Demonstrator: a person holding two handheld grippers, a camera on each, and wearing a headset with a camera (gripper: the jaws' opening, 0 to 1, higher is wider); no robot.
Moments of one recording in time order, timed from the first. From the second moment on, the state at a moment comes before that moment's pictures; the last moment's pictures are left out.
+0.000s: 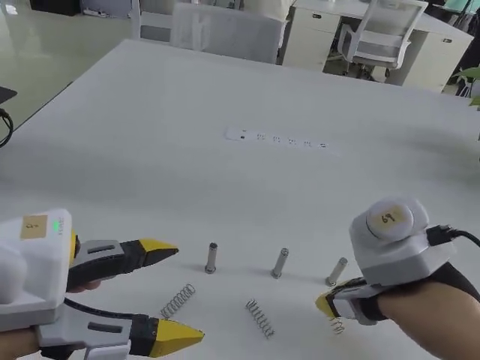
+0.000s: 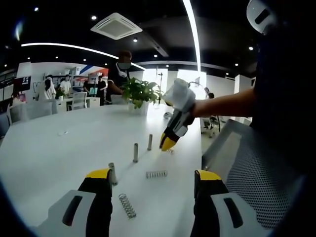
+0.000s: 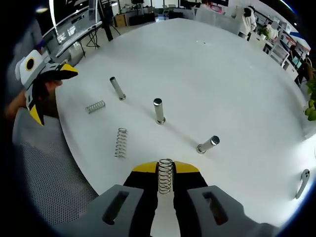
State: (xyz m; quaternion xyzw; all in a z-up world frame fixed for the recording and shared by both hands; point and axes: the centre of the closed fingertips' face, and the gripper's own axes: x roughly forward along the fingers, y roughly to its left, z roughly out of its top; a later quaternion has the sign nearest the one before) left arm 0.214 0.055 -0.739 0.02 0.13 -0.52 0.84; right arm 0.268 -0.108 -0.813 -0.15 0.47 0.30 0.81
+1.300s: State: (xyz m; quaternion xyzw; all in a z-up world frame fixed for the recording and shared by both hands) left arm 0.235 0.020 -0.678 -0.03 0.09 -0.58 0.81; right arm 0.258 0.026 -0.649 -0.04 0.22 0.47 0.85
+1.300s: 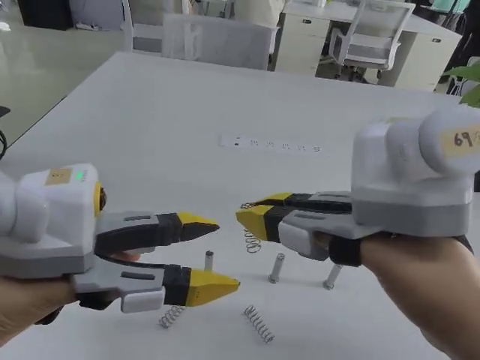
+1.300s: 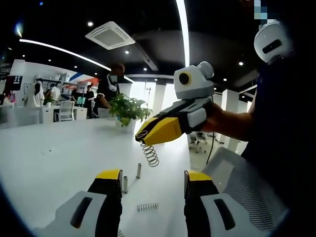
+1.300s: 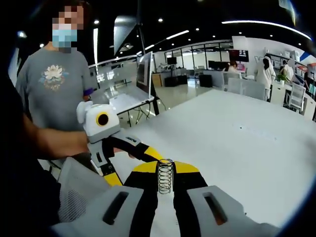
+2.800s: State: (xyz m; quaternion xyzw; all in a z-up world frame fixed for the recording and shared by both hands) left arm 0.238 0.009 -0.667 -0.02 0.06 -0.59 0.81; right arm 0.243 0.046 -0.644 -0.03 0.20 0.51 0.84
